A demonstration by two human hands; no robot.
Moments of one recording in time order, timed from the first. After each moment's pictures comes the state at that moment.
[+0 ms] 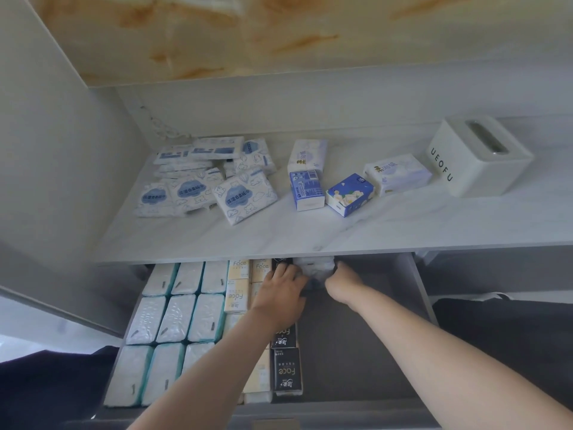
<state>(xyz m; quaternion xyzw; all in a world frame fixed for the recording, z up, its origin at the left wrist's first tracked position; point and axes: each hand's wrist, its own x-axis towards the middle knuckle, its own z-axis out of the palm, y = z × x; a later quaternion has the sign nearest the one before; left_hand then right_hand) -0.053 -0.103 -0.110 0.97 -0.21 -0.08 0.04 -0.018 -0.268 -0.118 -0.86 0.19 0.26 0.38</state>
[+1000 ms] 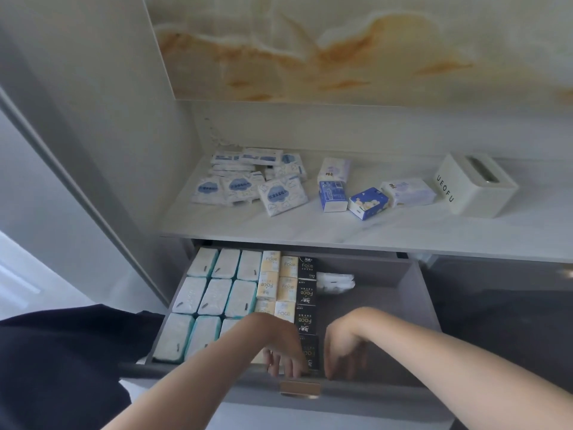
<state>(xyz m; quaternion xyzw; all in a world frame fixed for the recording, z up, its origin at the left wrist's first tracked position) -0.165 -0.061 -0.051 0.78 -0.11 -0.59 0.16 -0.143 -0.221 -0.052 -0.76 -0.10 0.64 0.06</state>
